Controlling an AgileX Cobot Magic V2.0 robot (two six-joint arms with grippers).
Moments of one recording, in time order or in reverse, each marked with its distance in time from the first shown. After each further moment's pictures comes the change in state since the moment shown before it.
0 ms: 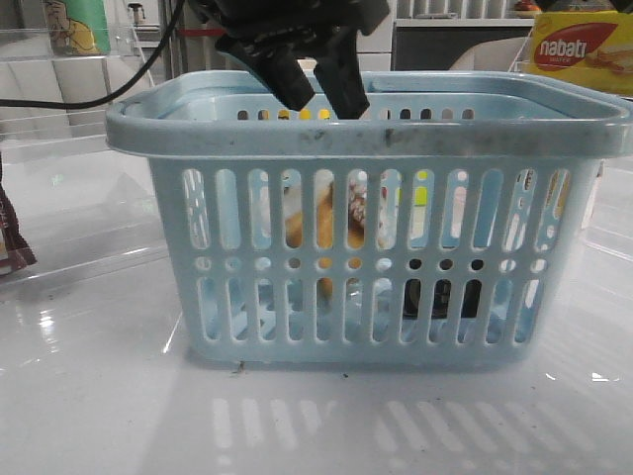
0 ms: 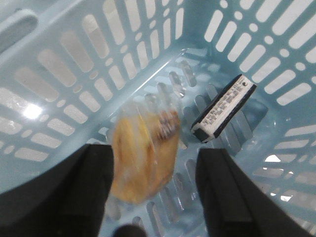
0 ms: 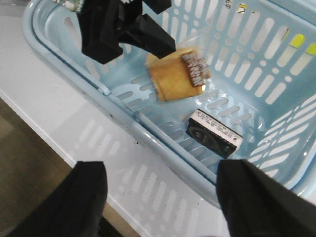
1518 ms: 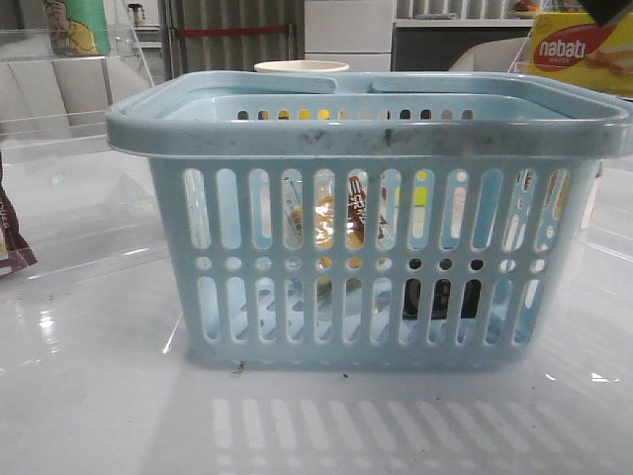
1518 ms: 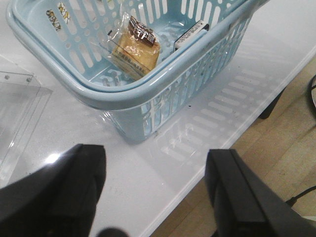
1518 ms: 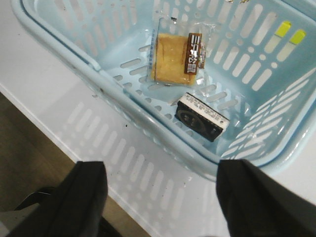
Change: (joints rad) left arm 0.000 -0.973 0.732 0.029 -0.012 0.000; right arm 0.000 -0.075 0.035 -0.060 0.058 0.004
